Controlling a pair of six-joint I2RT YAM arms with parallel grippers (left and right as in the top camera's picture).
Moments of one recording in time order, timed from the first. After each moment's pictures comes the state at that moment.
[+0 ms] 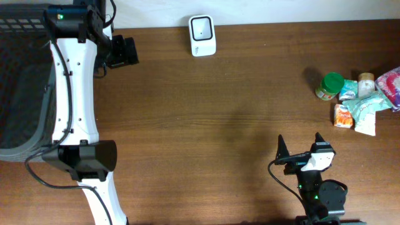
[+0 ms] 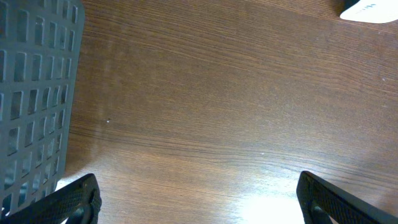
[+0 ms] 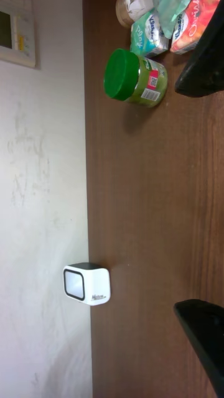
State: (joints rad) left arm -0.04 2.17 2.58 -1.69 -0.02 -0.25; right arm 0.01 0.01 0.02 -0.08 -0.03 0.05
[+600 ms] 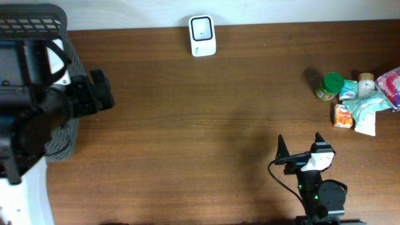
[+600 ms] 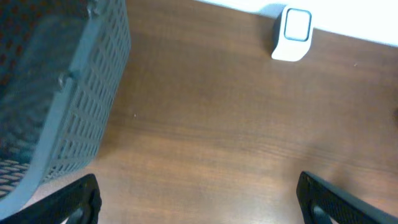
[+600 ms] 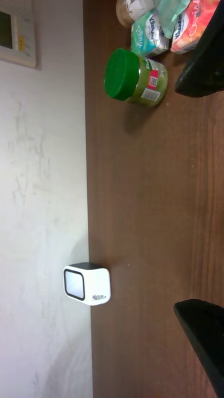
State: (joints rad) left arm -0.04 1.46 2.23 -1.63 -0.03 -0.24; right arm 0.01 0.01 0.02 -0.08 -0.03 0.05
